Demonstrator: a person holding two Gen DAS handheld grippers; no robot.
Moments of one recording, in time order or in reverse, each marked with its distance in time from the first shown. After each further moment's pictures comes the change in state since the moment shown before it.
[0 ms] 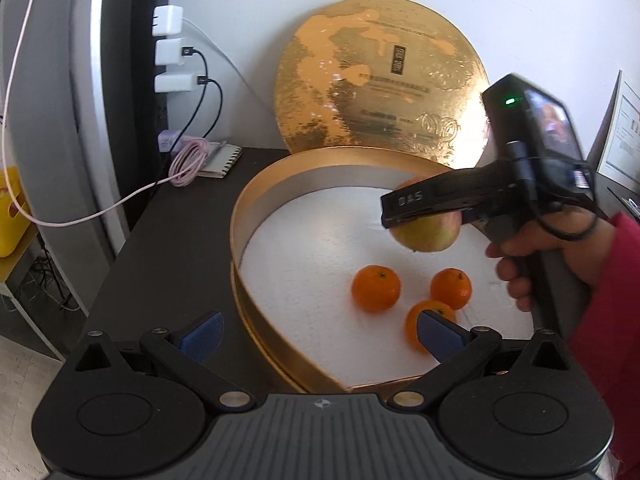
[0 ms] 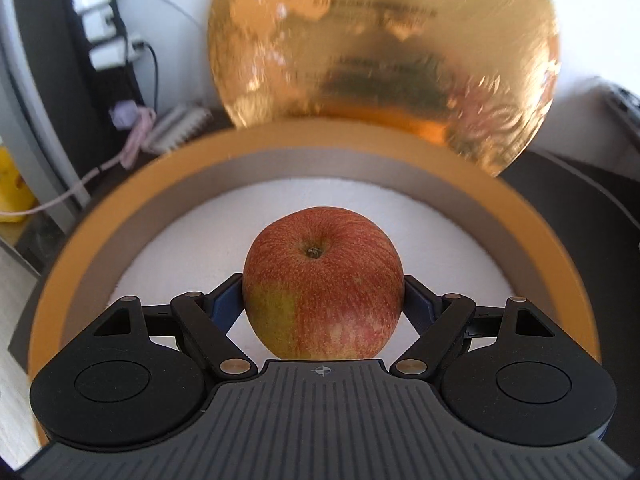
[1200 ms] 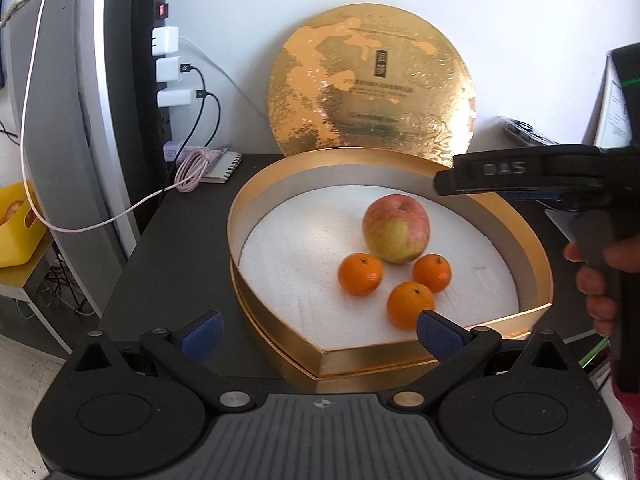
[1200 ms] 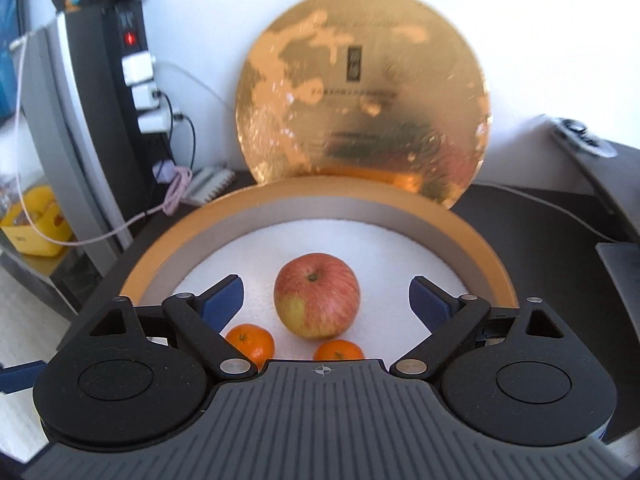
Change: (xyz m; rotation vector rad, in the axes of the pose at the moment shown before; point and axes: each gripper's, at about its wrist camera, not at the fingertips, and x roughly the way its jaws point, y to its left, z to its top) left arm -0.036 -0.029 -0.015 0.058 -0.008 0.033; right arm -0.148 -0.020 -0.053 0.038 -0.263 0.017
